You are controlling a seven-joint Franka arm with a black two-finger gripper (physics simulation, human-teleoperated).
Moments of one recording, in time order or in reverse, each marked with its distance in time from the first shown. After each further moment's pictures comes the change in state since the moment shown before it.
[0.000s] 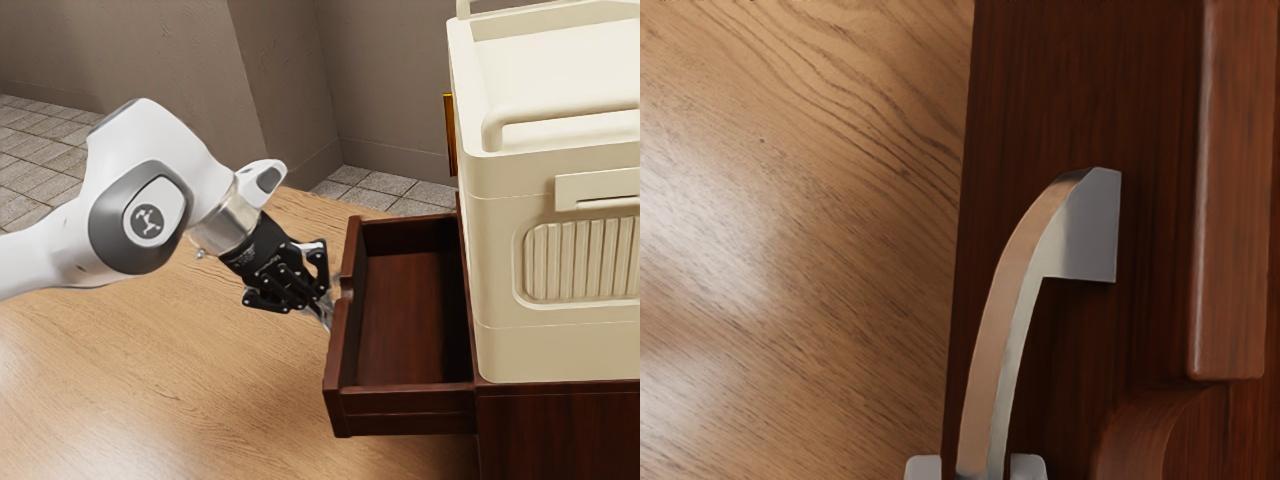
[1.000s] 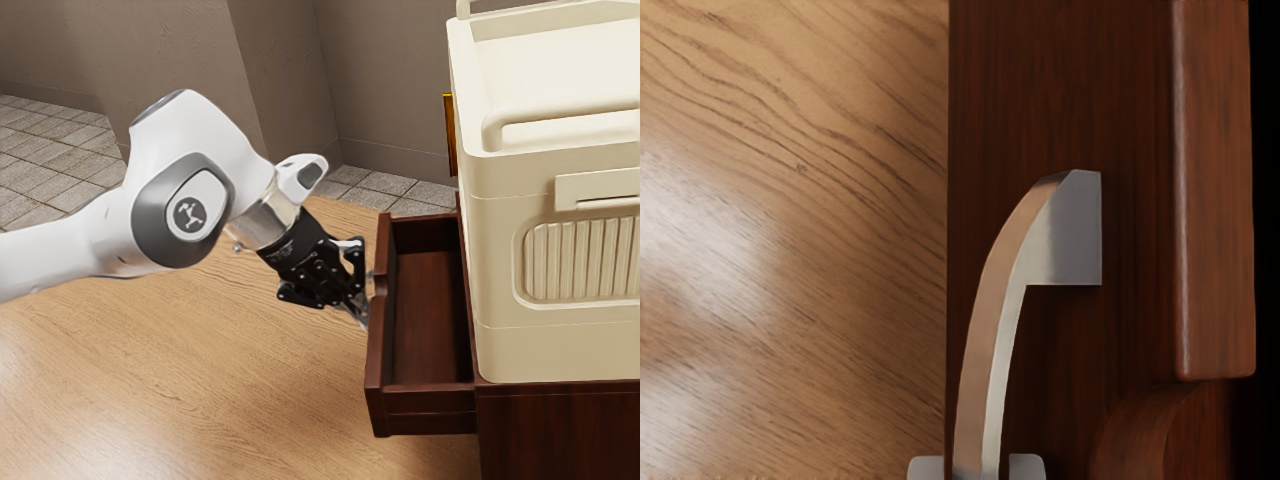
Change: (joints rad) arm 0.006 0.092 -0.059 0.094 -0.016 -0.005 0.021
